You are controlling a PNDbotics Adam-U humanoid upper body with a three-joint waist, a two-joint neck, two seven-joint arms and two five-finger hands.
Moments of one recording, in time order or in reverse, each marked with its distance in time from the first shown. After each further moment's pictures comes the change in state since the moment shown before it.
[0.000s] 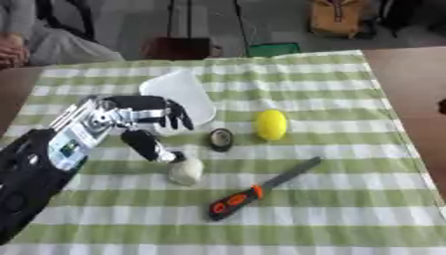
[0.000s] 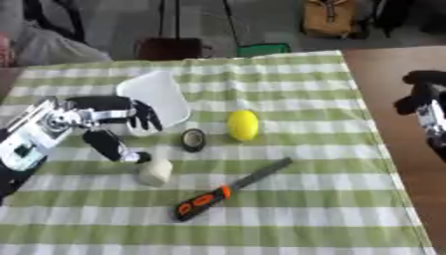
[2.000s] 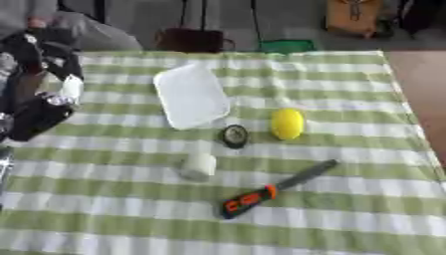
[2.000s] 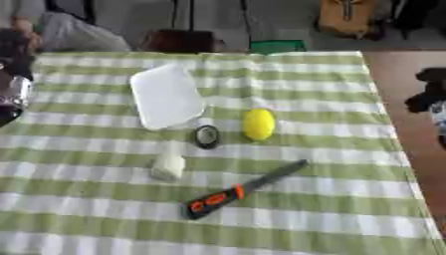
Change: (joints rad) left arm 0.500 -0.016 0.535 -0.660 0.204 0.141 0.605; right arm -0.009 0.015 -0.015 0.000 0.001 -0.004 -0.018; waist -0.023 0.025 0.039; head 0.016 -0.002
